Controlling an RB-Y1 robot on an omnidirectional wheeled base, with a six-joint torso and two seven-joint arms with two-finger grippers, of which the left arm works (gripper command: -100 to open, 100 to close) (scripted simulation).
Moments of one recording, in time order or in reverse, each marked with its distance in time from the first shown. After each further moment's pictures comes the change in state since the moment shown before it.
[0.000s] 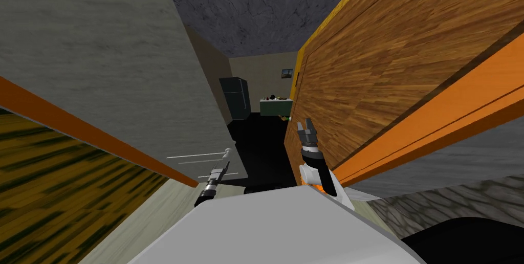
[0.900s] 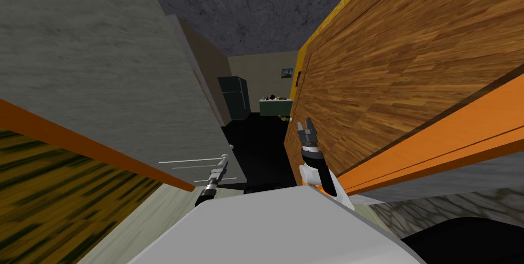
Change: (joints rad) arm -0.007 -0.003 0.004 0.006 0.001 0.009 -0.007
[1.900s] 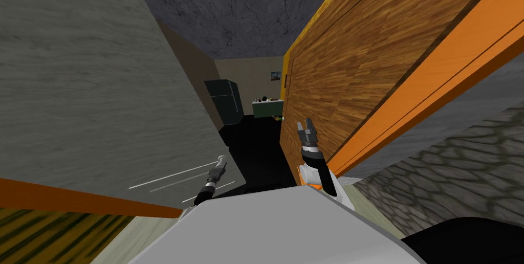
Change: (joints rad) arm -0.055 -0.004 0.108 0.044 -0.154 0.133 -0.065
